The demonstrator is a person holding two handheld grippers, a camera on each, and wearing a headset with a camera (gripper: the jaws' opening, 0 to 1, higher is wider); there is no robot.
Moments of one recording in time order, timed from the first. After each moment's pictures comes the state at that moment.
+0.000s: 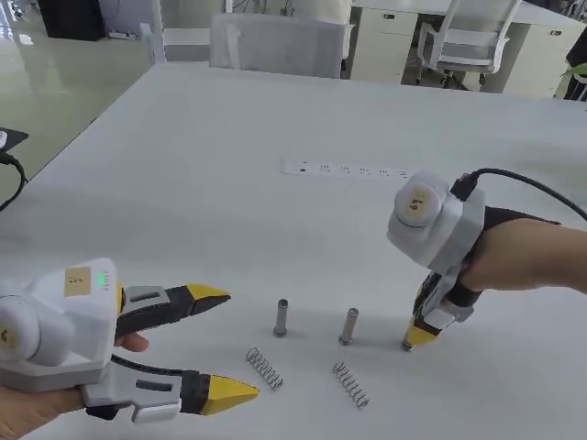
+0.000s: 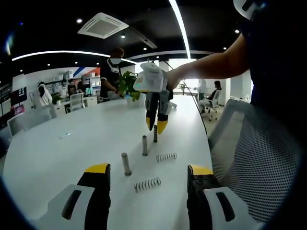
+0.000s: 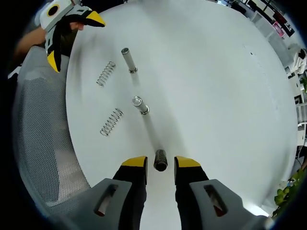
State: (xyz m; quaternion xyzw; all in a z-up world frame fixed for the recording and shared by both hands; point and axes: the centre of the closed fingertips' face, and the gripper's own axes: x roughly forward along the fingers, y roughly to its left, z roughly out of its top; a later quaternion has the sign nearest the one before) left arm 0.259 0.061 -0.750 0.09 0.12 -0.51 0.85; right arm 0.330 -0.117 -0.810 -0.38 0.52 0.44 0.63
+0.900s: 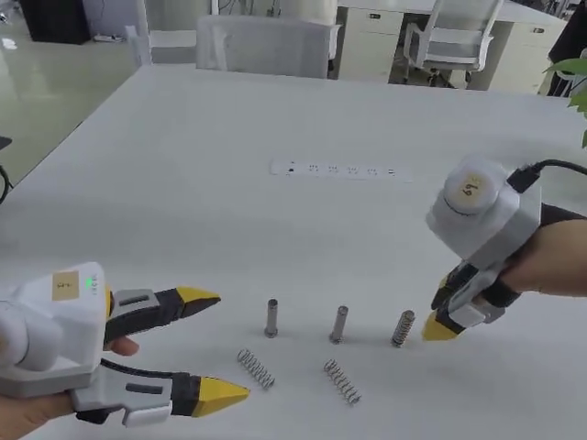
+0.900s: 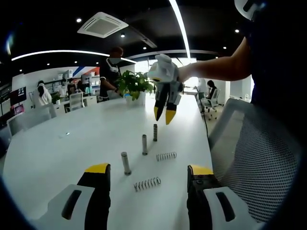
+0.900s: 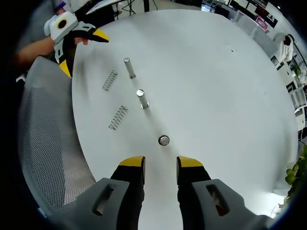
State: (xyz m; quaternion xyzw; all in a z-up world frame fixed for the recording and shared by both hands) left arm 0.264 0.061 -0.752 0.09 0.12 -0.51 0.84; right arm 0.313 -0.140 -0.785 -0.32 0.50 0.43 0.68
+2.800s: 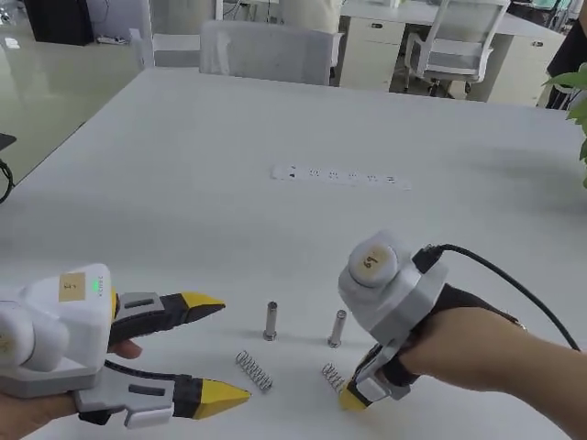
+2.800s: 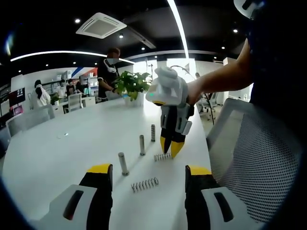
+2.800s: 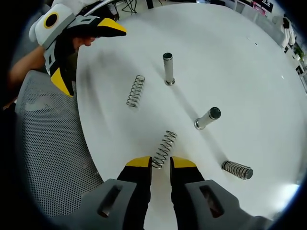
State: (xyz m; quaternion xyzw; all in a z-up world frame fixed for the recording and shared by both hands) left arm 0.261 0.056 -0.757 0.09 0.12 -0.52 0.84; right arm 0.262 -0.053 -0.844 -0.25 0.53 0.44 0.68
